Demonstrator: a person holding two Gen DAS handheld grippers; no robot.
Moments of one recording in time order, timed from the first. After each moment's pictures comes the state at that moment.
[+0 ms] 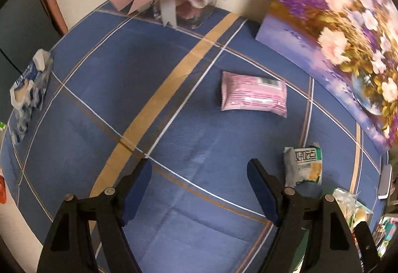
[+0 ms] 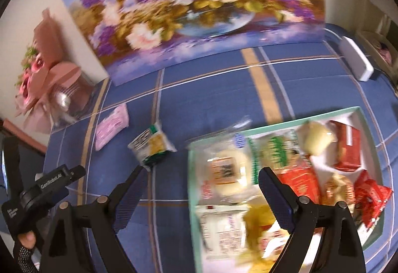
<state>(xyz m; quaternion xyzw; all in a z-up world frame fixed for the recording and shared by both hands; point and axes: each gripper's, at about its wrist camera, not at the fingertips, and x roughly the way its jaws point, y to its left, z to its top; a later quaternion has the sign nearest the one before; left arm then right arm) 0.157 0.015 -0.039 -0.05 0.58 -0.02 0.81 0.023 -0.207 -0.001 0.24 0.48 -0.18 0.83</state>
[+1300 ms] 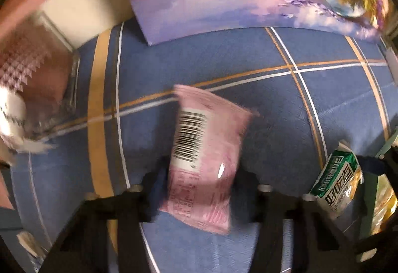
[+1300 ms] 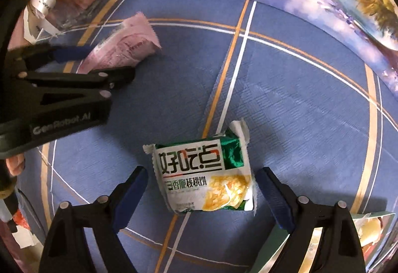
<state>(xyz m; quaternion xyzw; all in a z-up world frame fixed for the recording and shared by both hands) 0.281 -0.086 -0.098 0.22 0.58 -0.26 0.74 0.170 -0.152 -0.103 0.08 0.66 -0.06 0.74</state>
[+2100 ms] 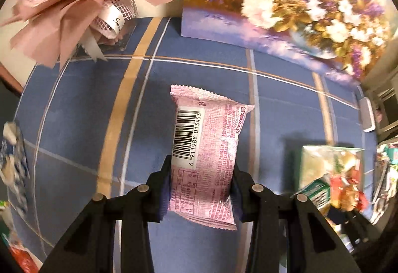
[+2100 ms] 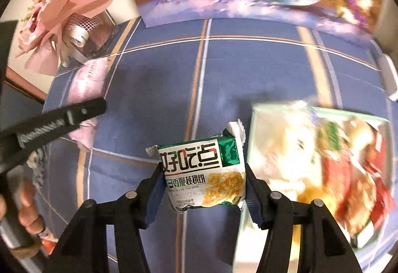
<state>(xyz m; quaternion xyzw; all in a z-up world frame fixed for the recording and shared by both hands) 0.151 -0.033 0.006 0.06 0.59 -0.19 0.78 0.026 -0.151 -0.014 0.17 0.58 -0.13 0.79</state>
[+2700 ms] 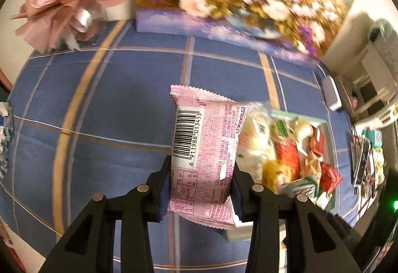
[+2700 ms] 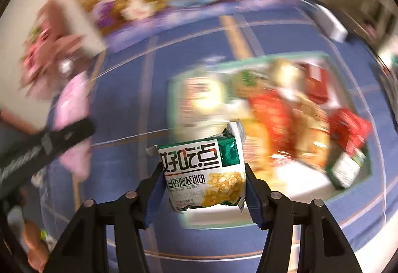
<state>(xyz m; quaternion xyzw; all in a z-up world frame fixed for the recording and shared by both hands) 0.039 -0.094 0.030 0.05 0.56 -0.24 0.79 -0.096 -0.215 -0.010 0.27 0.52 -0.23 0.78</state>
